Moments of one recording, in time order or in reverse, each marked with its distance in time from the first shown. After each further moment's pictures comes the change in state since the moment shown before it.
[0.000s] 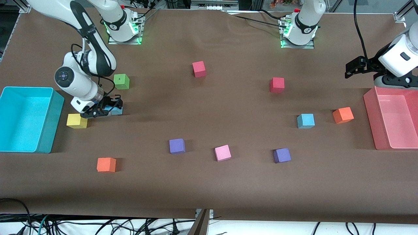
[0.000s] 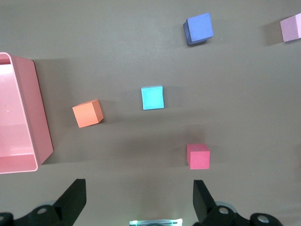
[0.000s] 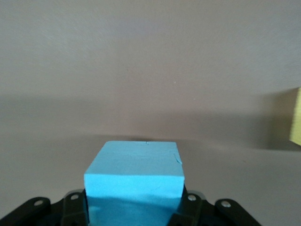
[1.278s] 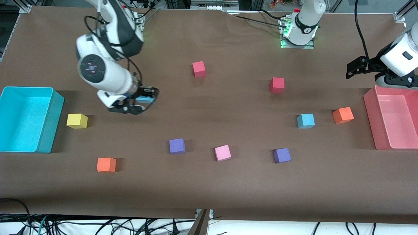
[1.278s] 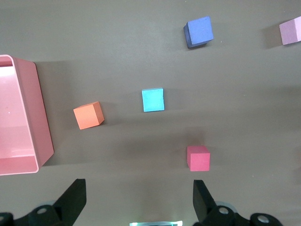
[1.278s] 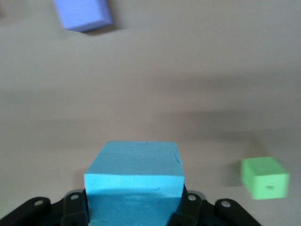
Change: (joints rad) left arm 0.002 0.001 0.001 0.005 0.000 0.005 0.000; right arm 0.288 0.096 0.114 0.580 0.080 -0.576 0.563
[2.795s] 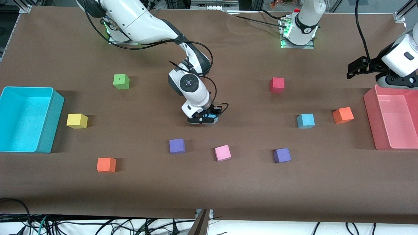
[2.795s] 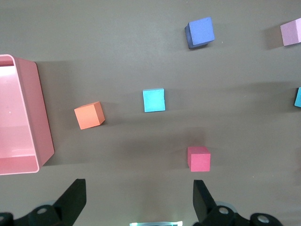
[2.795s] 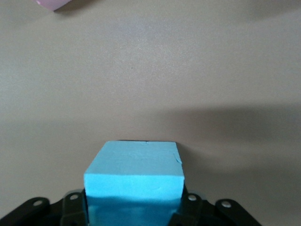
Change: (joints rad) left arm 0.001 0.002 0.003 0.002 0.000 0.000 0.000; right arm 0.296 0.512 0.011 0.197 -0.102 0.622 0.261
